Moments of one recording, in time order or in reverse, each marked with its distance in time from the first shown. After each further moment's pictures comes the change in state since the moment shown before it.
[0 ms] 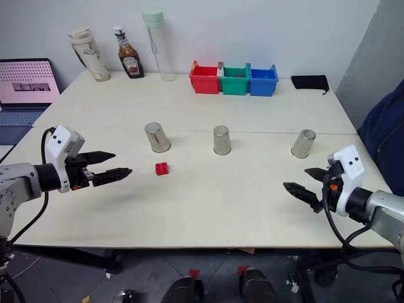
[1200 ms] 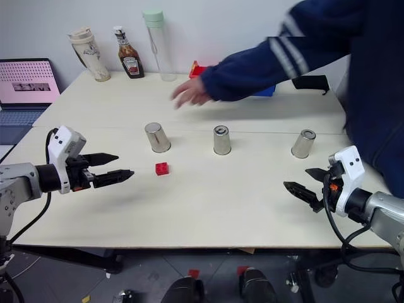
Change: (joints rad) left arm -0.005 0.006 -0.001 -0.018 -0.015 0.036 -0.029; right arm 0.015 0.007 0.002 0.009 0.028 -0.023 -0.039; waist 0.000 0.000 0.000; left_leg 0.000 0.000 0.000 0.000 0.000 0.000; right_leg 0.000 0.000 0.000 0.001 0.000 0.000
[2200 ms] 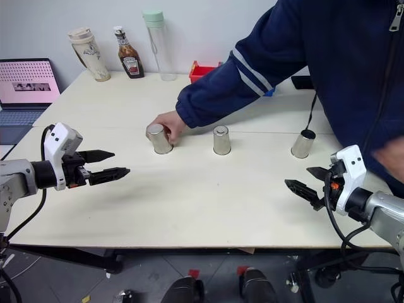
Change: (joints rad) left arm -0.032 0.027 -0.029 0.079 0.032 -0.075 -0.036; right arm 0.001 0.006 0.001 0.018 -0.001 -0.023 -0.009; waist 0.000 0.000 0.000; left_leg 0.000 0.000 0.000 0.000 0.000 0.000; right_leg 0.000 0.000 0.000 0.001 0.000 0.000
